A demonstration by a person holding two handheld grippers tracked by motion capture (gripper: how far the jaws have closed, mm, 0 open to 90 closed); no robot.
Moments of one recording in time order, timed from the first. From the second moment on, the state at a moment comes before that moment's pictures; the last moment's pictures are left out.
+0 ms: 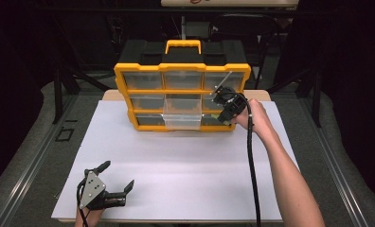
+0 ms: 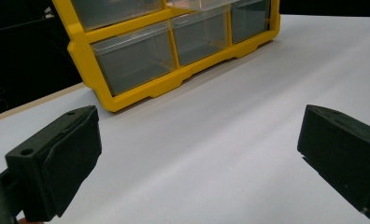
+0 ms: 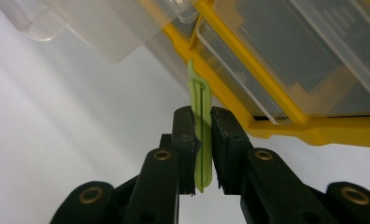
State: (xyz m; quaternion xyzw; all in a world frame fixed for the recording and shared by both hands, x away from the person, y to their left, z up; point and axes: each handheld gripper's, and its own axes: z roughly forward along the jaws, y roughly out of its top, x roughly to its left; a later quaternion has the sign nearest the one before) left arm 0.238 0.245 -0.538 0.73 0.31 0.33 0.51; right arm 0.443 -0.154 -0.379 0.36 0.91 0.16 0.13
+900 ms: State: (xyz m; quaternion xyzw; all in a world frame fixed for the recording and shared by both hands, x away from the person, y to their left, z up) left arm 0.238 0.245 -0.538 0.73 0.31 0.33 0.51; right arm 0.445 -0.144 -0.336 0.35 0.91 0.17 0.15
